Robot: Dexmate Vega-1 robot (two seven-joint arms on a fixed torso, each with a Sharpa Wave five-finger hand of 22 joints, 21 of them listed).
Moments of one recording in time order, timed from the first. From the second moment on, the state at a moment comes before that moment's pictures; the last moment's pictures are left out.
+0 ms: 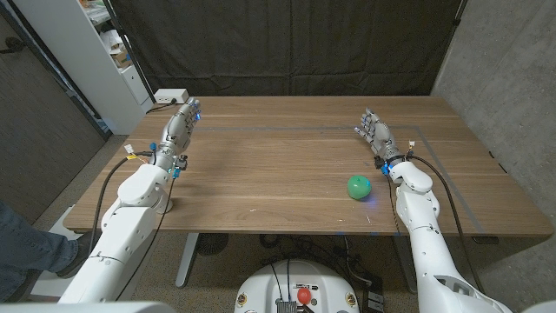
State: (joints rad) left arm 1.19 0.43 -0.11 -1.72 -0.40 -0.16 -0.13; left_hand 0.23 -0.02 0.38 -0.06 0.20 0.00 0.10 0.19 0.17 -0.04 0.06 0.21 0.19 -0.11 0.09 0.19 0.17 -0.16 0.03 0.26 0.17; right arm -0.91 0.03 0.25 -1.35 0.04 0.15 0.43; right_hand 0.24 -0.05 0.34 -0.03 0.26 0.06 0.11 0.19 0.18 0.03 0.09 0.19 0.18 -0.03 0.06 0.20 0.20 0.25 -0.01 0.19 0.17
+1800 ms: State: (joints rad) left arm 1.35 0.44 -0.24 -1.83 -0.42 -0.16 -0.17; left_hand 0.23 -0.02 0.38 -0.08 0.20 0.01 0.10 0.19 0.17 -0.02 0.07 0.21 0.19 -0.10 0.09 0.19 0.18 -0.16 0.04 0.25 0.17; right arm -0.94 0.03 0.24 -1.38 0.05 0.16 0.41; right_hand 0.24 -0.05 0.33 -0.03 0.27 0.06 0.10 0.19 0.18 0.04 0.09 0.19 0.18 -0.02 0.05 0.20 0.20 0.25 0.00 0.19 0.17
